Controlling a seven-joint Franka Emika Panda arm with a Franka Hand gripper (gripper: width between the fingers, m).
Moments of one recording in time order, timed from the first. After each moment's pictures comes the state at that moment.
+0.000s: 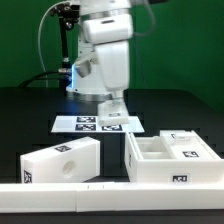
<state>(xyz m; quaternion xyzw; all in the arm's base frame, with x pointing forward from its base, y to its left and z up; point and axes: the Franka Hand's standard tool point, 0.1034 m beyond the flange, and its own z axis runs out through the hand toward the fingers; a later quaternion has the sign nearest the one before) 0.454 0.000 0.079 -0.72 -0.68 -0.08 0.07</state>
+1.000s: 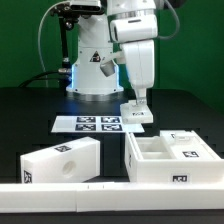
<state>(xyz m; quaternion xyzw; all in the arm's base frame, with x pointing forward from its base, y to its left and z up) 0.452 0.059 0.077 -0.73 -0.68 -0.08 0.03</state>
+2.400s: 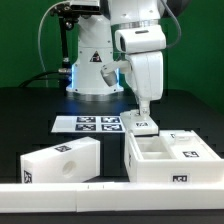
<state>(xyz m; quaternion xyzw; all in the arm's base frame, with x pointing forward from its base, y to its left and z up) 0.470 0.067 0.067 -0.72 -0.70 -0.06 0.03</state>
